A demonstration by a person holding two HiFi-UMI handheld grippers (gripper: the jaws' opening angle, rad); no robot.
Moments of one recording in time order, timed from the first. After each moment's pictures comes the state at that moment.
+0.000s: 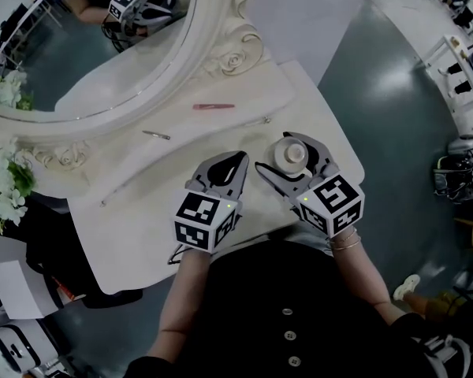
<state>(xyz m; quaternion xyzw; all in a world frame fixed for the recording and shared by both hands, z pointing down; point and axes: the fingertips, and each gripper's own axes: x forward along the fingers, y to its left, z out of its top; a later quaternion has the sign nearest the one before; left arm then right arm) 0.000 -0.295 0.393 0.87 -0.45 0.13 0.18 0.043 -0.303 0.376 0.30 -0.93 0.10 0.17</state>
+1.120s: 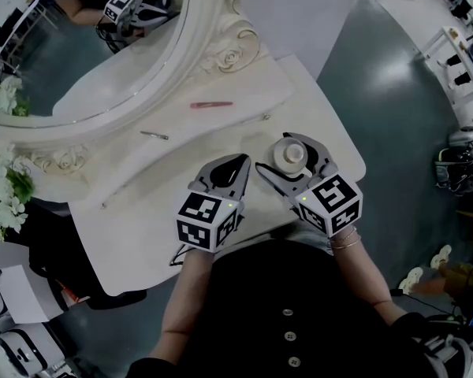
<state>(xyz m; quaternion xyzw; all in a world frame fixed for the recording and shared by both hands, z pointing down) 0.005 -0.290 0.409 0.87 -0.43 0.13 0.21 0.044 -0.301 0.389 0.31 -0.93 0.12 0.18</state>
